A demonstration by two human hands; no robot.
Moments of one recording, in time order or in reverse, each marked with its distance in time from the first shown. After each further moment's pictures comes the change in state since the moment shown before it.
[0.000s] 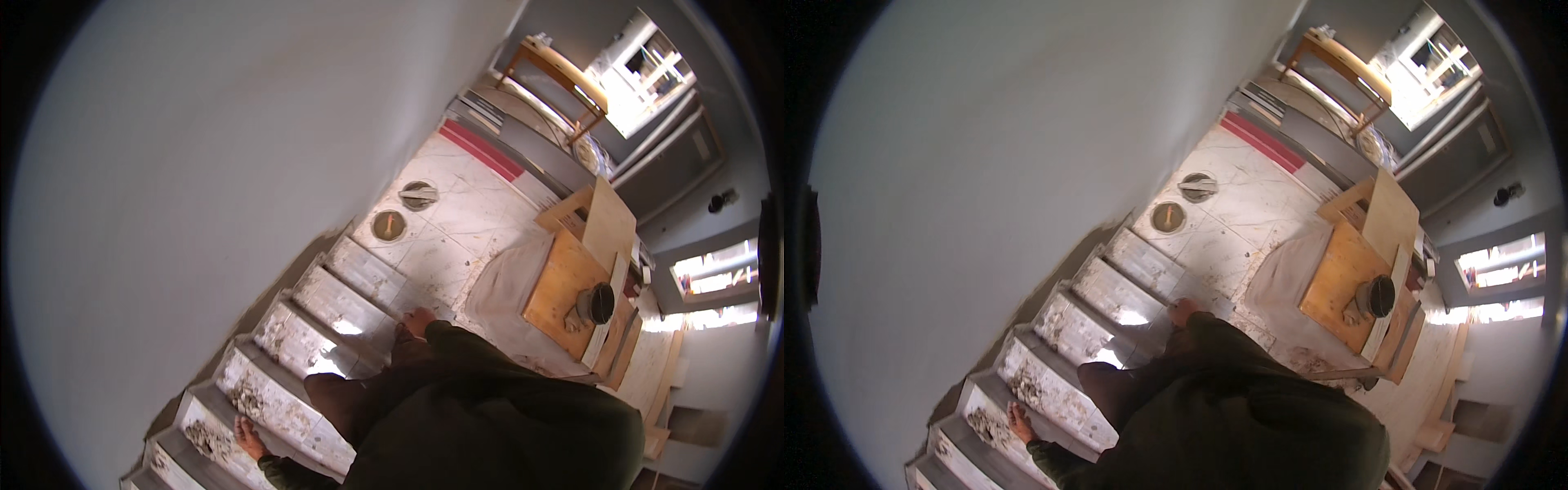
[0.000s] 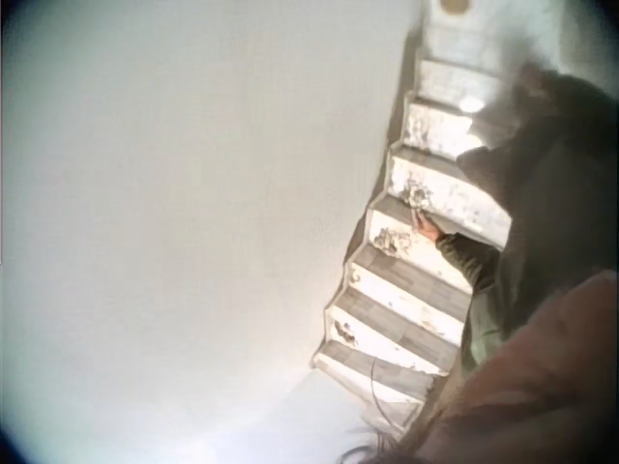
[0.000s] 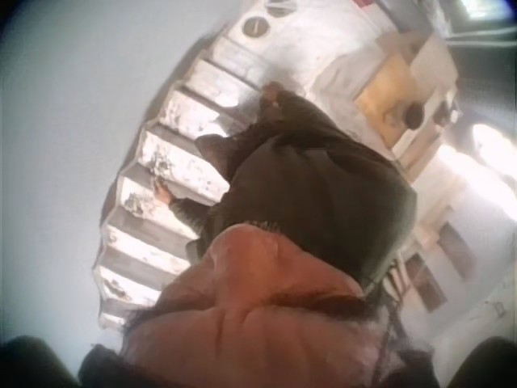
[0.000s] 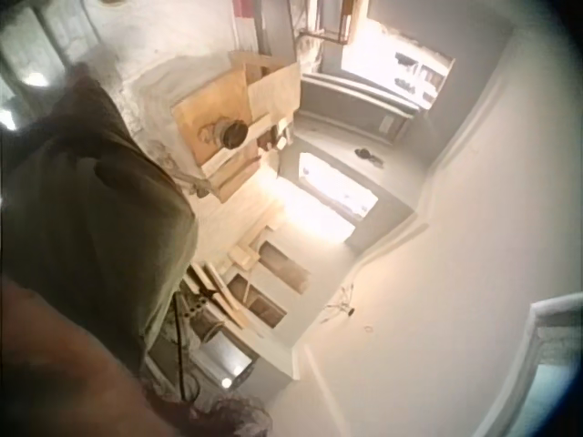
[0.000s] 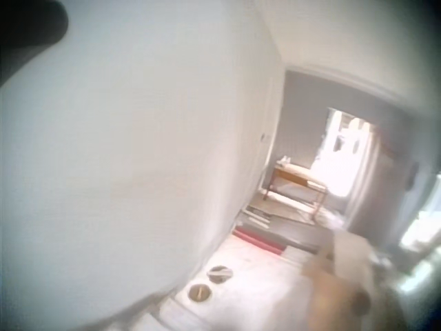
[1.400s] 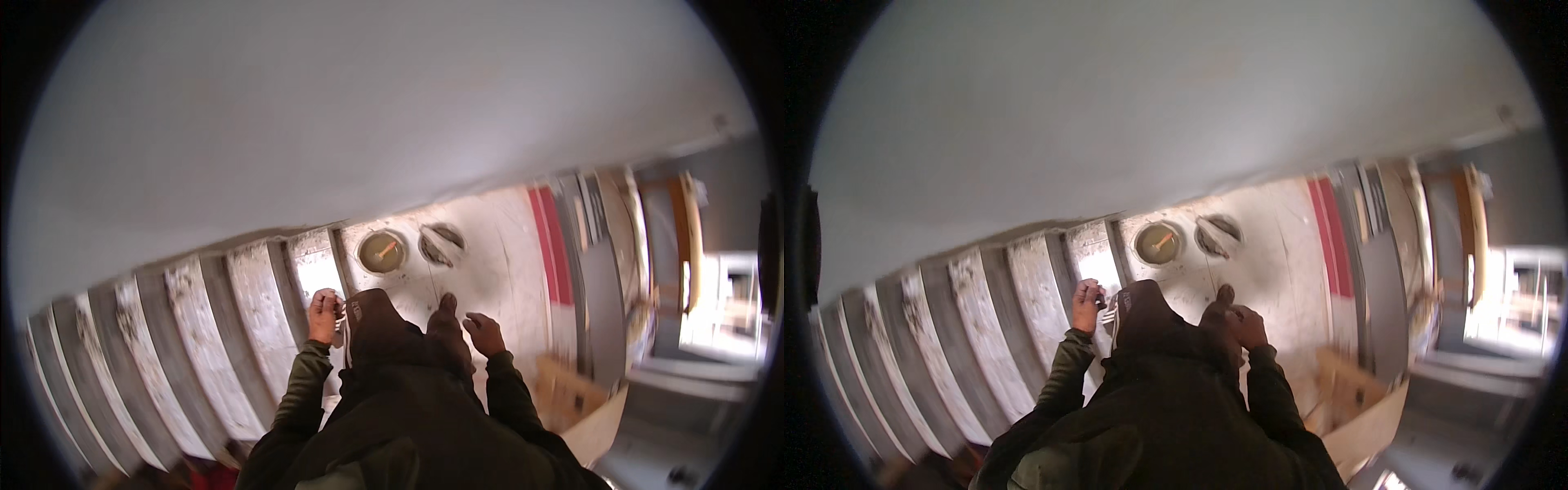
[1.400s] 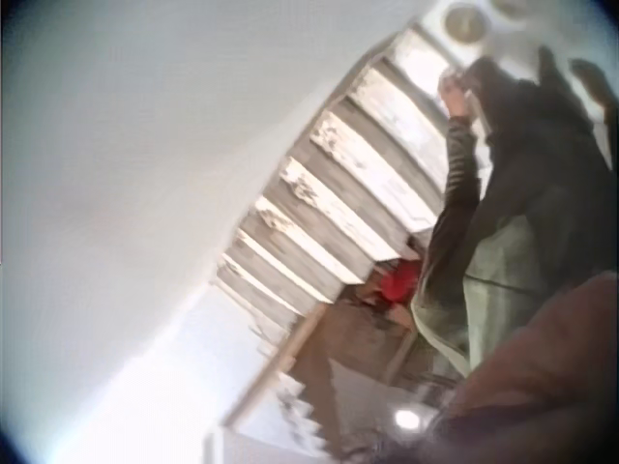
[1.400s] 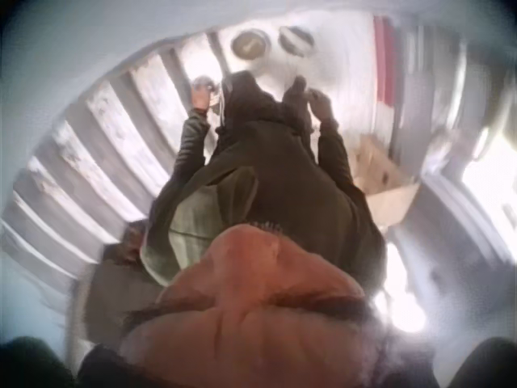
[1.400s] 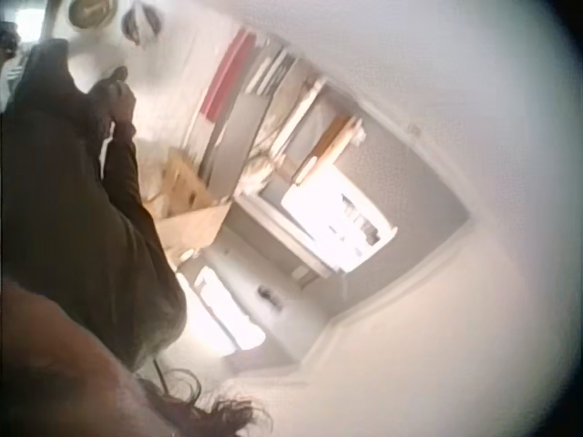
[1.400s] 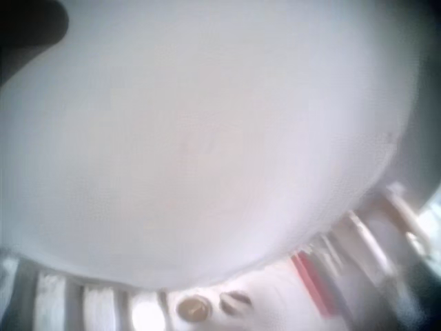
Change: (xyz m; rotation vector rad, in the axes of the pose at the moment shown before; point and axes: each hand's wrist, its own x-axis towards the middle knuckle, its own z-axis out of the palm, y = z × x) left_hand -0.036 -0.013 0.836 -0.508 -0.181 -0.253; right_hand 0.455 0.357 -0.249 0.146 -0.239 -0.155
